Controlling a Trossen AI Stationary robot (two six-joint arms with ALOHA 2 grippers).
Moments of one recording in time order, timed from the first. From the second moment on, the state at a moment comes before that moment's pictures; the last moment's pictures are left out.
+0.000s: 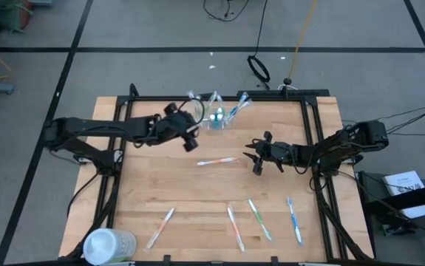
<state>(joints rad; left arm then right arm) 0.12 1.35 1.08 -0.43 -0.50 -0.06 -0.06 1.45 0.24 0.82 0.28 0.02</state>
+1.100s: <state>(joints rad) 0.05 1.28 1.07 -0.64 -0.50 -0.24 0.50 1.28 0.84 -0.77 -0.01 1.08</state>
